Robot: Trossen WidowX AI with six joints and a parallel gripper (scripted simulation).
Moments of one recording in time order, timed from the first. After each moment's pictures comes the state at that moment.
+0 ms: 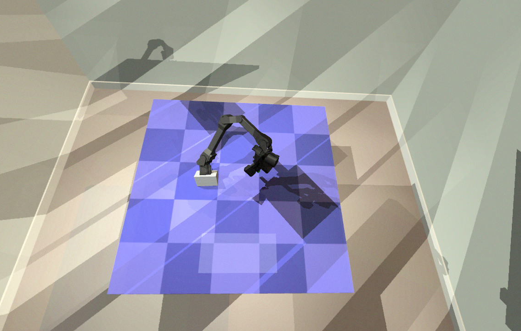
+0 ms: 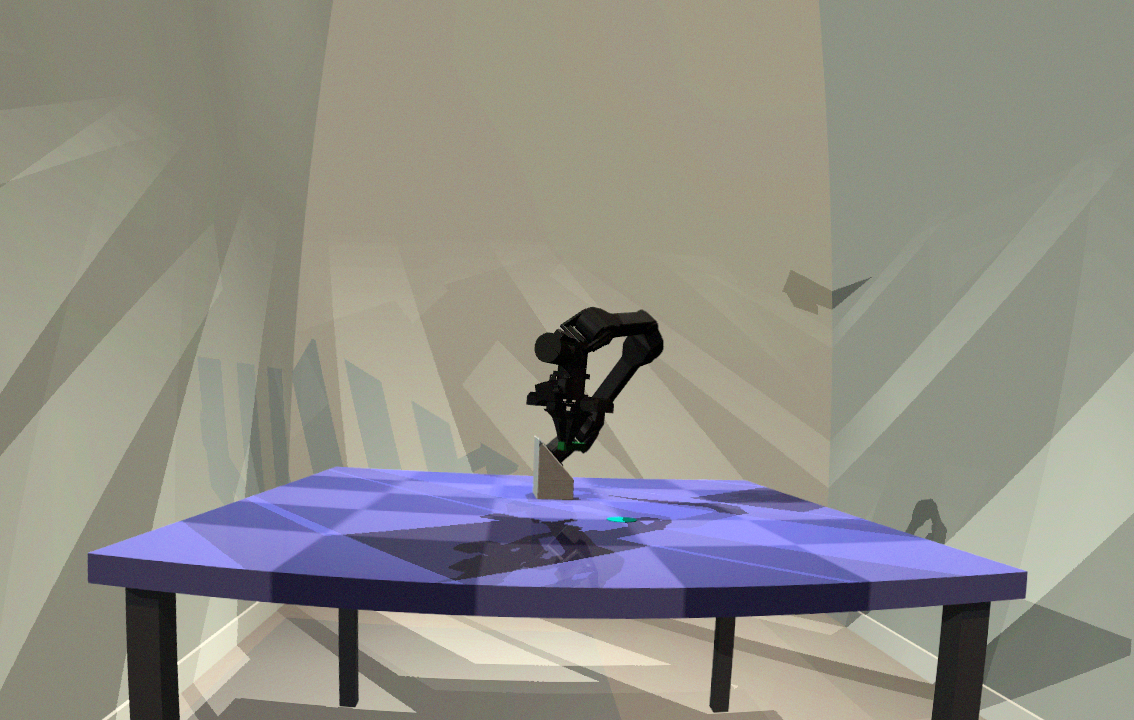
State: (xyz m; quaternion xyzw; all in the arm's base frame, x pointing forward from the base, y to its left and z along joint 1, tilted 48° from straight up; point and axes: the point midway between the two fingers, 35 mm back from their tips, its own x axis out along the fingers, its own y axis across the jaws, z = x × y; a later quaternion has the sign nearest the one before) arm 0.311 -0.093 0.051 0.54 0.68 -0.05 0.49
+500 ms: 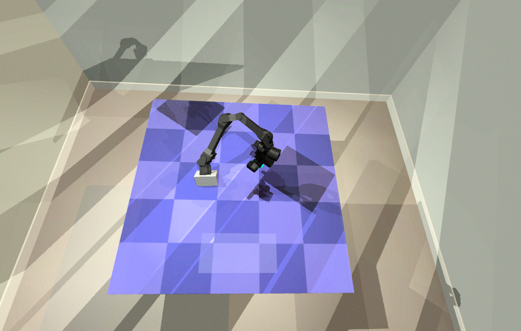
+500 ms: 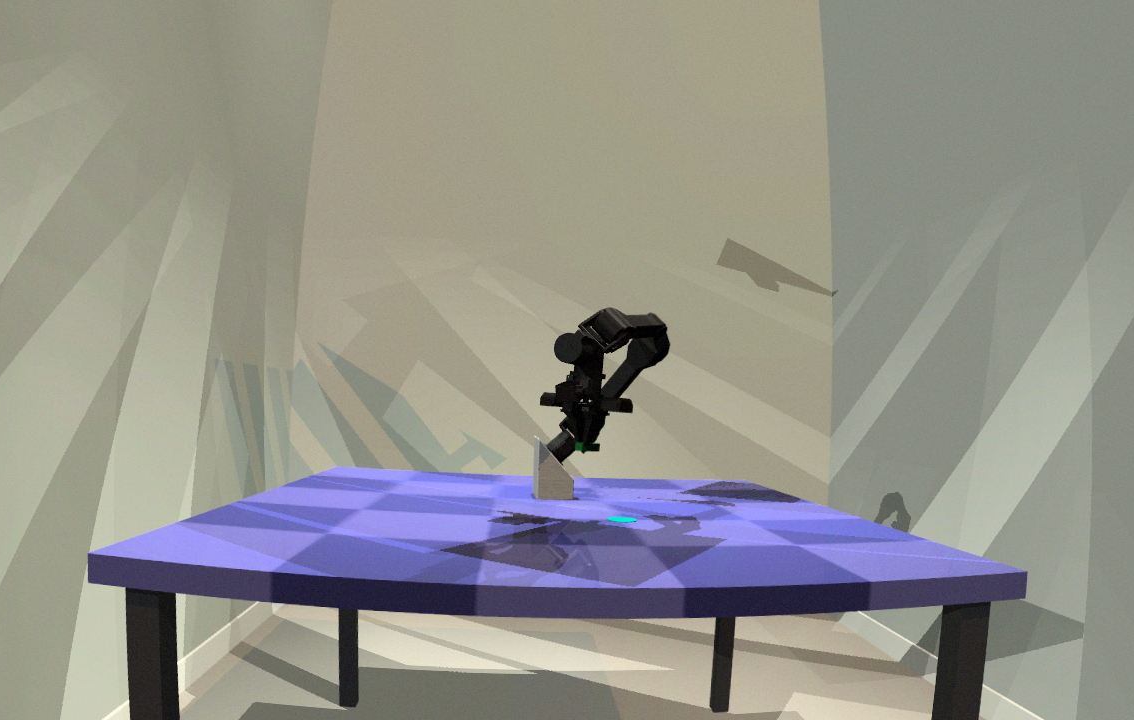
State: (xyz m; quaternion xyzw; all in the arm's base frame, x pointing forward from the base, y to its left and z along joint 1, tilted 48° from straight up) arm 0.324 -0.072 0.075 0.51 0.68 0.00 0.52
